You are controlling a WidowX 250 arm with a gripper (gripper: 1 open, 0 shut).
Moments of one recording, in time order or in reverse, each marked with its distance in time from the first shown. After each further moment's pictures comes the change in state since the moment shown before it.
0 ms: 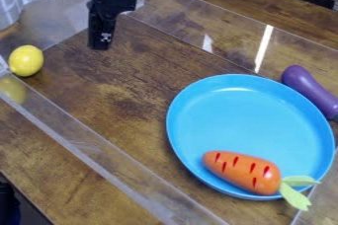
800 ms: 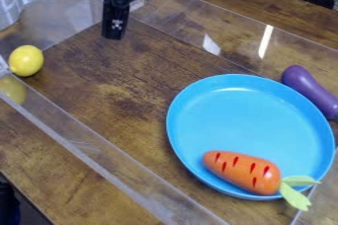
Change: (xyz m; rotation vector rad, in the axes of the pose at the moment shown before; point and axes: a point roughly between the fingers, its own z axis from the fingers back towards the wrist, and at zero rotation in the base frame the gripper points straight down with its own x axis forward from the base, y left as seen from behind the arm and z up) arm 0.010 -0.002 0.019 -0.005 0.002 -0.065
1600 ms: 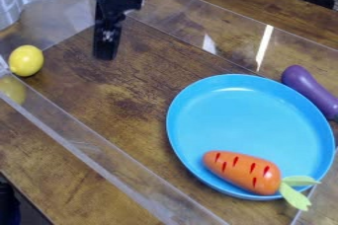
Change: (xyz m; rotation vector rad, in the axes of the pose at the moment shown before) arm -0.009 -0.008 -0.021 -0.031 -0.014 -0.012
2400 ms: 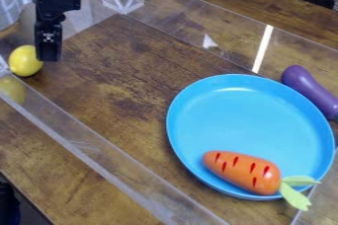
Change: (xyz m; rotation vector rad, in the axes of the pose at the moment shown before) arm -0.064 0.012 -0.013 -0.009 -0.025 0.133
